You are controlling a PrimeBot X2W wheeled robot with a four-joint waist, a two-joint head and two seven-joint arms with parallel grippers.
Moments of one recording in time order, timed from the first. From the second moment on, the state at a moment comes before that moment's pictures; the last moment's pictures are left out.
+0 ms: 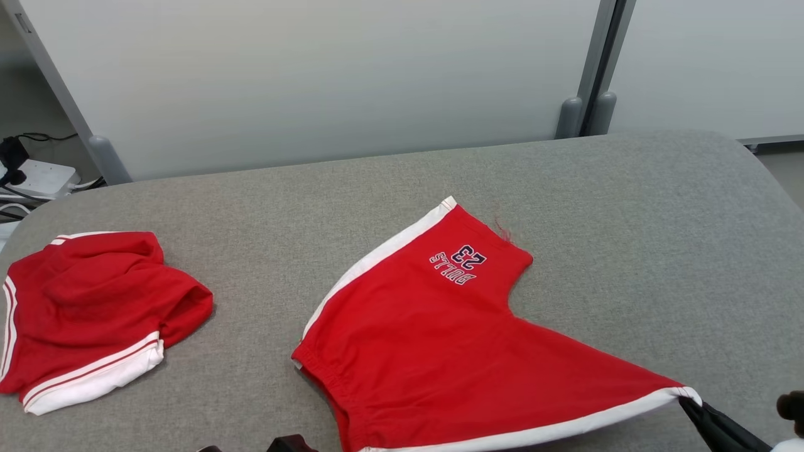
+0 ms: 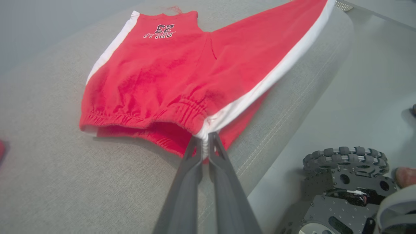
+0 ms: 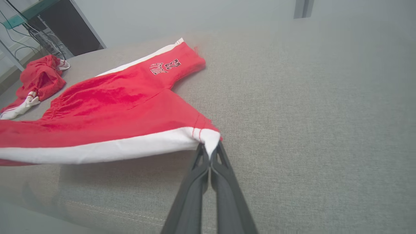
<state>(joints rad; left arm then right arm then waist) 0.13 0.46 -0.59 -0.30 -0.39 -0.02 0.38 0.22 -0.50 0.19 -0.06 0.70 0.13 0.16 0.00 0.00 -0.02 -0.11</state>
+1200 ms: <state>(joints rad) -0.31 0.29 -0.55 0.18 -0.56 -0.12 0.18 -0.68 -0.35 0.50 0.67 0.52 0.13 -0.04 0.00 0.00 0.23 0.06</state>
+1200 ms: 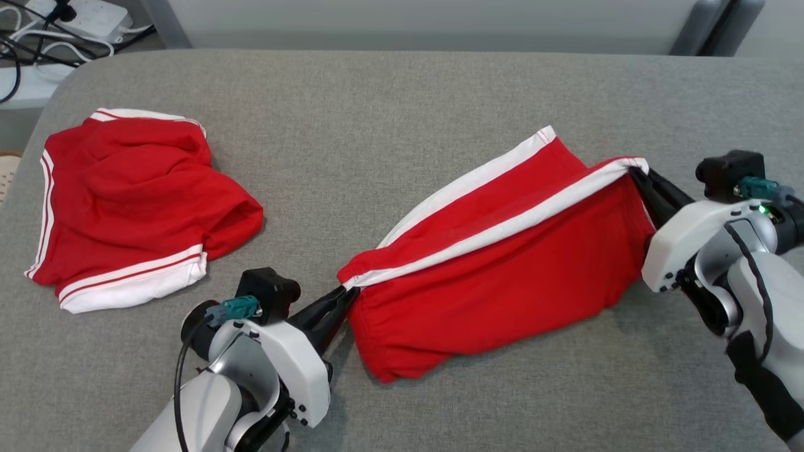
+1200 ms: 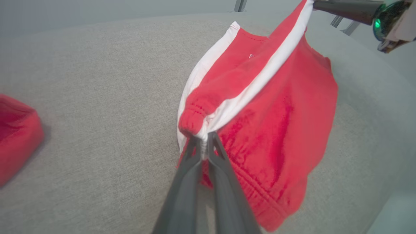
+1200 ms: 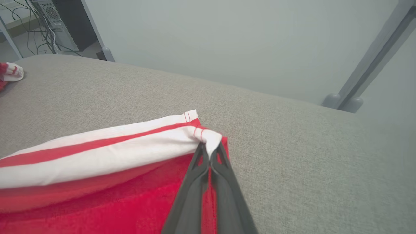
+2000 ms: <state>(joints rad) -0.50 0.21 -0.65 0.41 -0.55 -0.12 0.03 -1.00 -0.31 0.76 1.09 0.65 0.13 -0.19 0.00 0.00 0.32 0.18</state>
